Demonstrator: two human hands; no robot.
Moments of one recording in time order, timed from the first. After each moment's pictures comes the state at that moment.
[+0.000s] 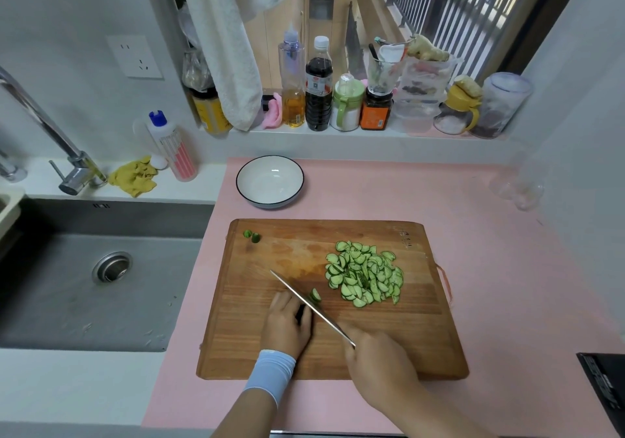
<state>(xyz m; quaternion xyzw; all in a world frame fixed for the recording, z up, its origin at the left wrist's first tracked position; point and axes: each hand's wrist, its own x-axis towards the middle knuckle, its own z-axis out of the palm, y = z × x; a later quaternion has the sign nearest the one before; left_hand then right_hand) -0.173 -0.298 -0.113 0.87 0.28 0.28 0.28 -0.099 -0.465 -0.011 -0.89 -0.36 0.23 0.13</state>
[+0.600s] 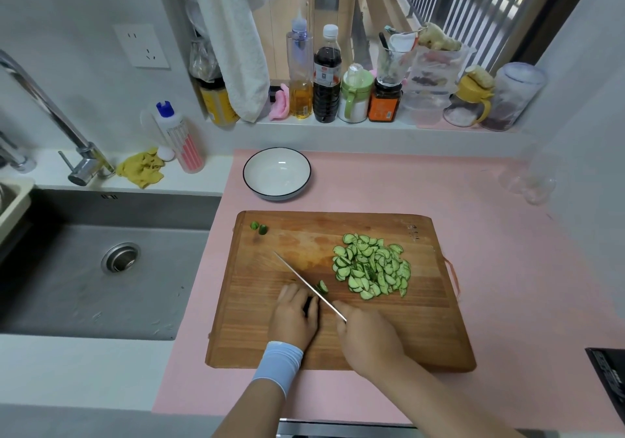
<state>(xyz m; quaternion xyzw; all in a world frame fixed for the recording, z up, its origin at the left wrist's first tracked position) -0.175 -0.300 -0.115 0.87 0.30 0.29 0.28 -0.096 -0.431 -0.018 -0.89 -0.35 0.24 0.14</state>
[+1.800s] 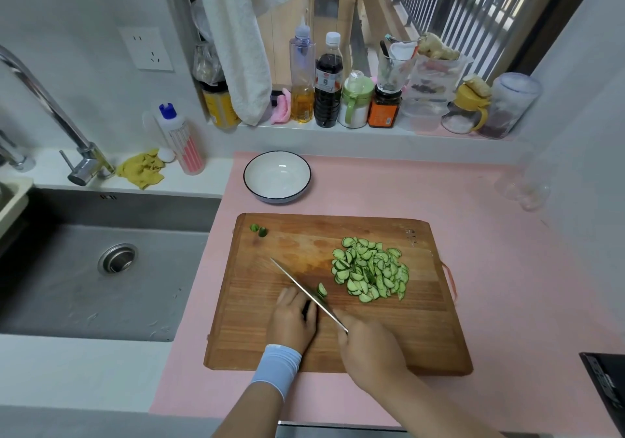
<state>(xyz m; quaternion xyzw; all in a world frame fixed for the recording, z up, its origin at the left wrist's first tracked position) -0.176 -0.302 -0.111 0.87 0.28 0.30 0.28 -0.104 -0.443 -0.024 -0.89 -0.36 0.22 0.14</state>
